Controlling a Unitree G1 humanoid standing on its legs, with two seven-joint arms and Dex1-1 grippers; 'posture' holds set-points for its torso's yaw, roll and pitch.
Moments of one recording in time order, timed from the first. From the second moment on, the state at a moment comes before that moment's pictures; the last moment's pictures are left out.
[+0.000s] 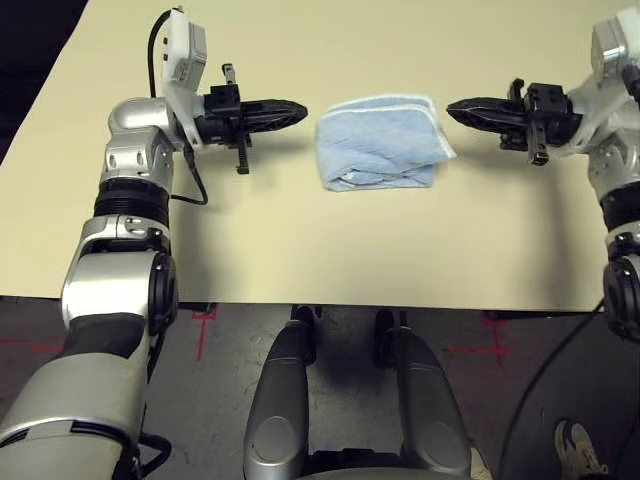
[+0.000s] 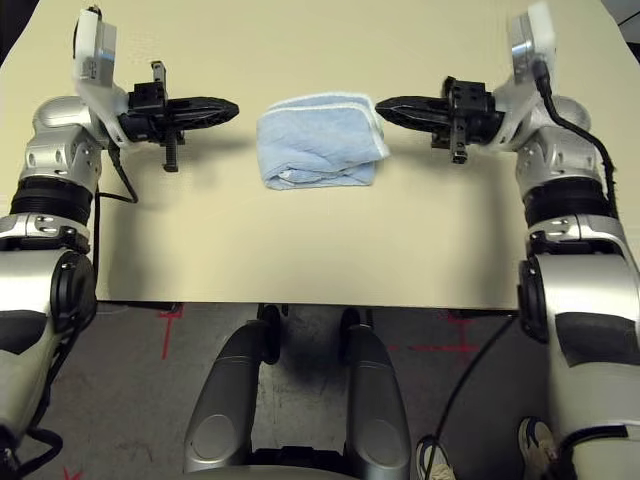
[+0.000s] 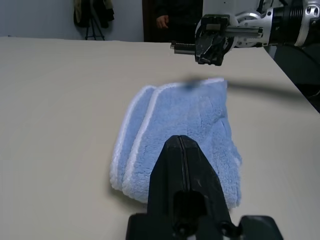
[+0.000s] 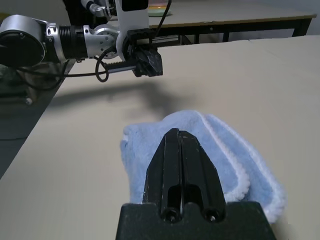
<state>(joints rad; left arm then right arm) -1.20 0.51 0.06 0.92 -0.30 -0.11 -1.52 -1.15 -0.61 -0.01 0.98 0.51 -0.16 1.61</state>
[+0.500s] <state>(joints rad) -1.20 0.31 0.01 1.01 -0.22 -0.18 -1.44 -1.12 -0.48 -0.06 1.13 0.35 -0.21 1.54</state>
